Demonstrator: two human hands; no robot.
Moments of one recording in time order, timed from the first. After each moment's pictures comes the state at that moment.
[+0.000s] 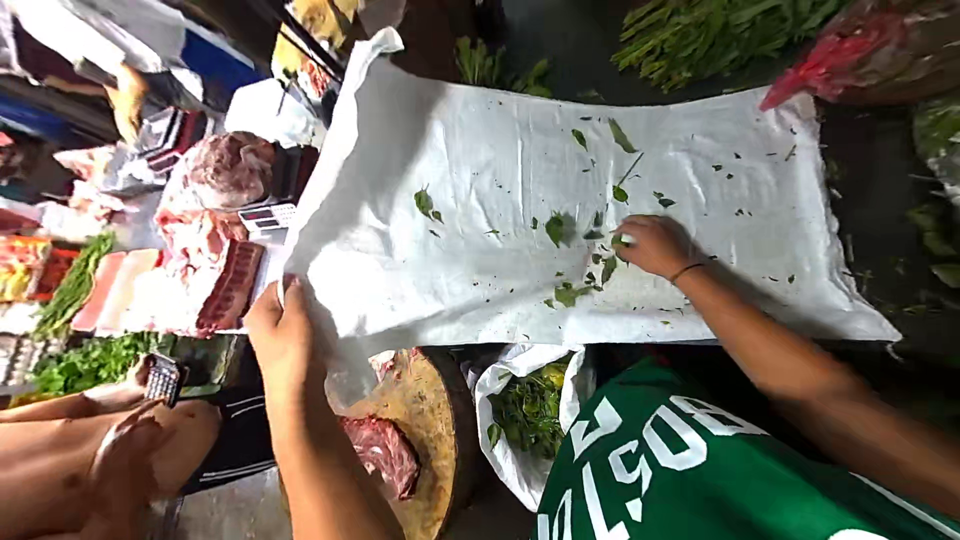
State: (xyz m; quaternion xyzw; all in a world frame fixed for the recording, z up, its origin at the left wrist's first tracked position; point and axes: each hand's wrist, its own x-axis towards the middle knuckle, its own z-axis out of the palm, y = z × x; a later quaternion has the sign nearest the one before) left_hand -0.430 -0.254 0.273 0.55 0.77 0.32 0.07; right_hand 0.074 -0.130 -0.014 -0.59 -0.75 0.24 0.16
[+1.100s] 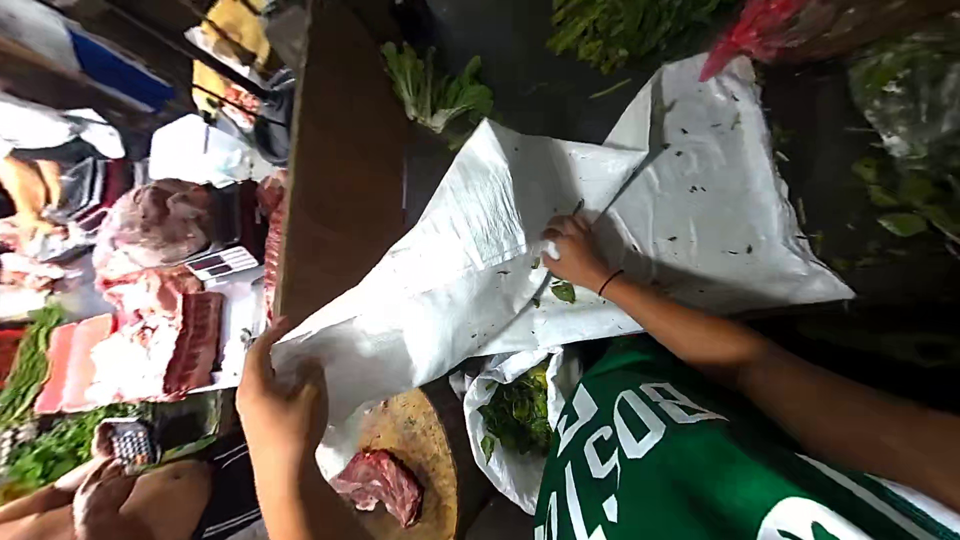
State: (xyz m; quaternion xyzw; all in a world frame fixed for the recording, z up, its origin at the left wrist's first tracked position) left_hand -0.385 -0.251 0.256 0.67 0.71 0.19 0.05; right_hand 0.014 -0.138 -0.009 -0.60 -0.71 0.25 0.27
